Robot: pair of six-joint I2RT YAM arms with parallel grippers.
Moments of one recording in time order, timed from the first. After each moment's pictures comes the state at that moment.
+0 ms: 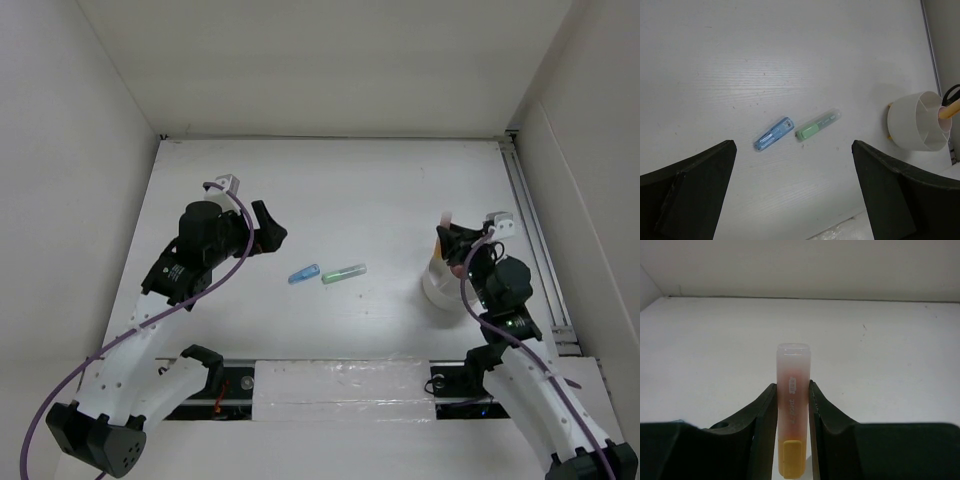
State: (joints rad) left arm -0.39 0.86 0.90 -0.52 0.11 -0.51; right arm 0.23 0.51 0.33 0.27 -0.05 0.16
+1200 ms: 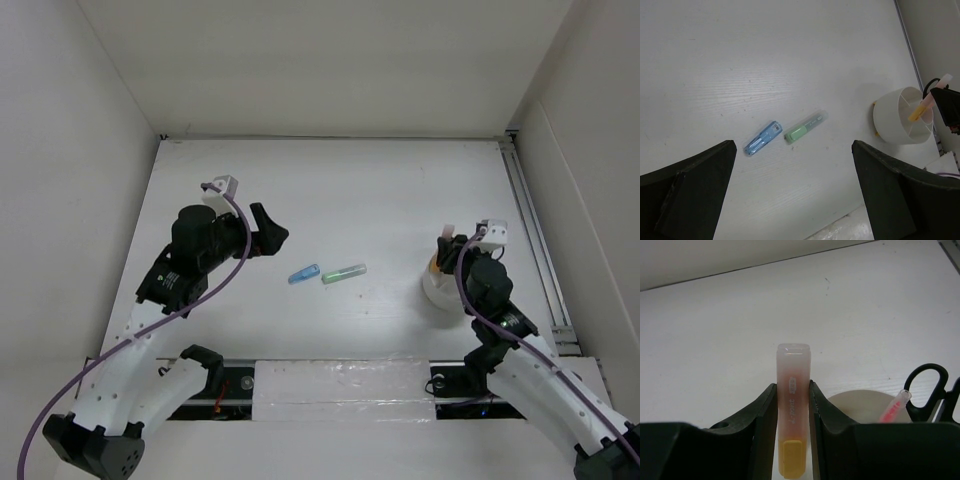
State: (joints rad) left arm -0.39 0.81 0.89 -0.49 0.16 -0.49; right arm 0.47 0.55 0.35 0.07 0.44 0.29
